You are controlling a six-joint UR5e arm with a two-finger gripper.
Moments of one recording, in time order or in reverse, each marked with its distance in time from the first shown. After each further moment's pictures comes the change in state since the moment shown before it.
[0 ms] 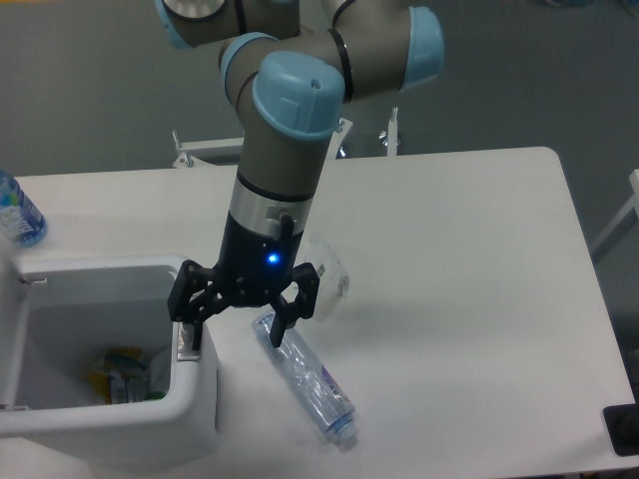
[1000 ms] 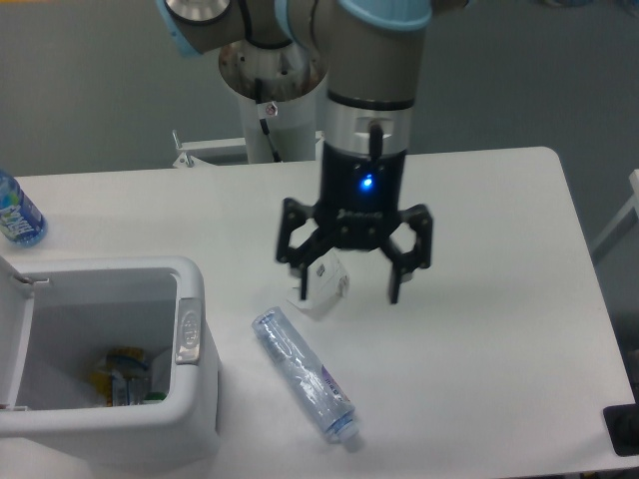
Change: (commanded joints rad) arm 0.198 0.127 -0.018 -0.138 0.271 0.684
